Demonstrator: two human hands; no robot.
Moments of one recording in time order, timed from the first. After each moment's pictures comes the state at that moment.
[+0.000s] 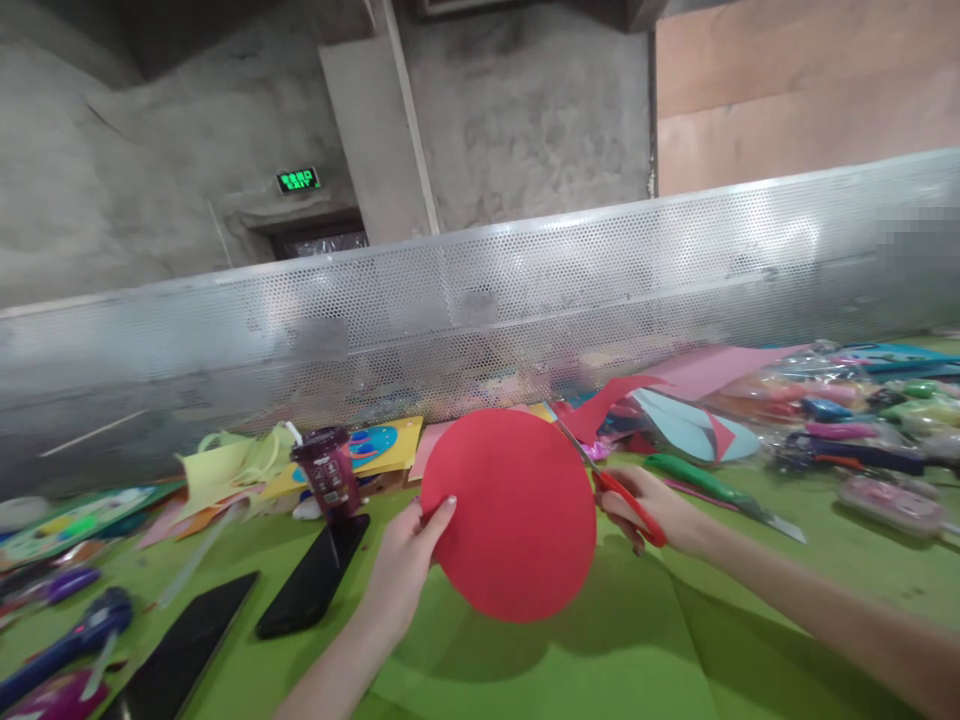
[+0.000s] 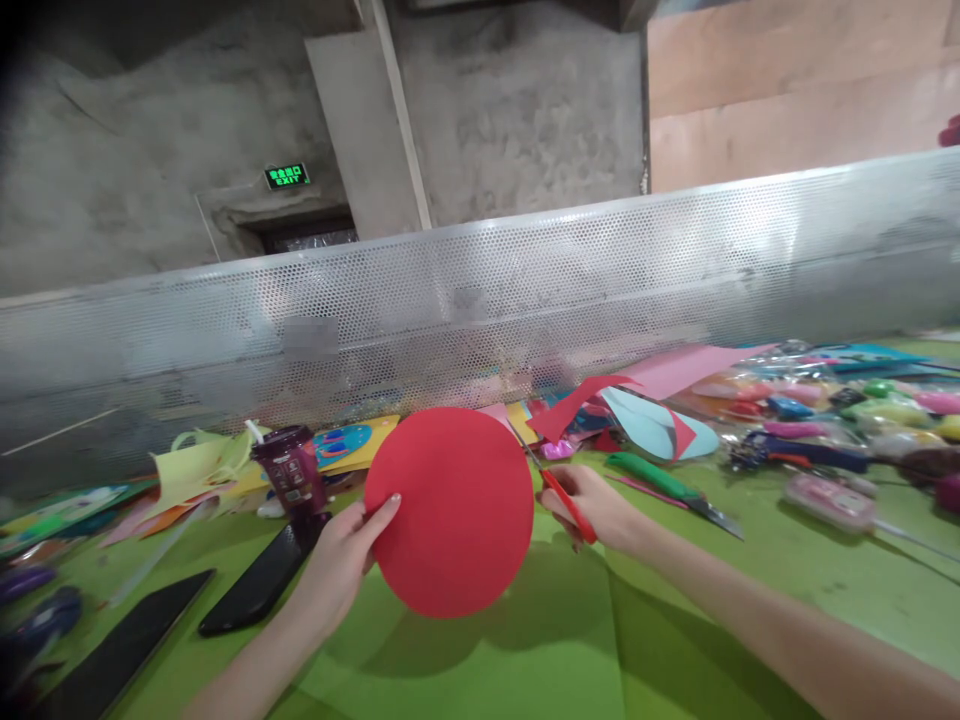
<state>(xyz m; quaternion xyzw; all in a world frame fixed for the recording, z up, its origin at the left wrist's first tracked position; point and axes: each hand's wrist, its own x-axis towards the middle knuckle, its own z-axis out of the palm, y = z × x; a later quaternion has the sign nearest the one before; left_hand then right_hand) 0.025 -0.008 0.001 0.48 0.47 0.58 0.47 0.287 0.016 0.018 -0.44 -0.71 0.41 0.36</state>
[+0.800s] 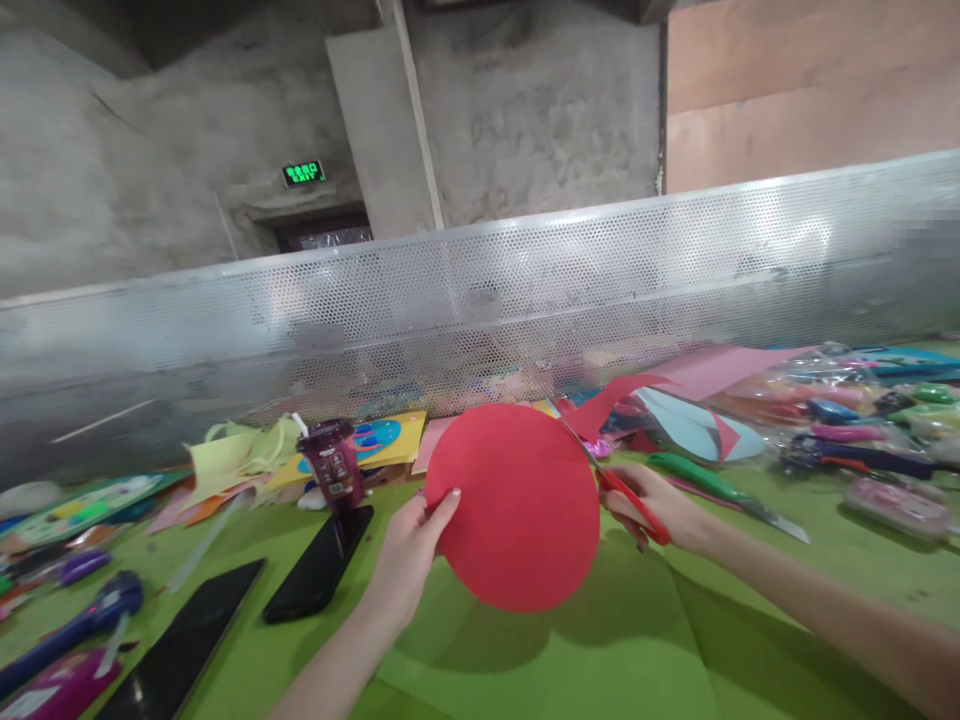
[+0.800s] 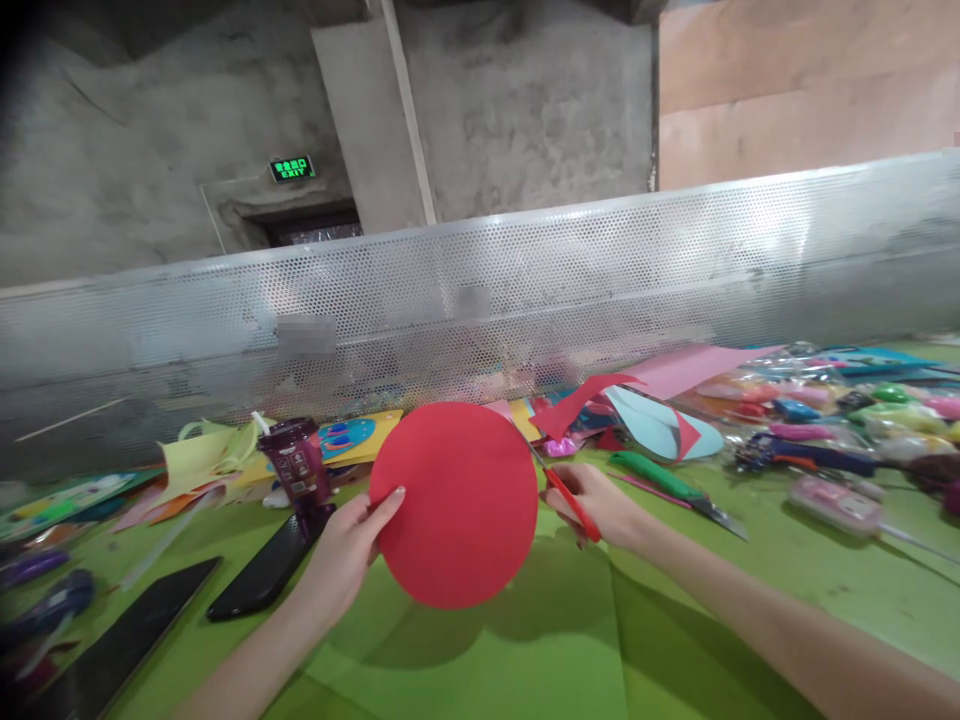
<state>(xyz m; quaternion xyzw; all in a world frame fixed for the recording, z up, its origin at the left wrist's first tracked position) 0.024 -0.008 0.000 0.48 0.46 0.58 0.47 0.287 0.015 0.020 -0.44 -0.73 0.40 0.34</state>
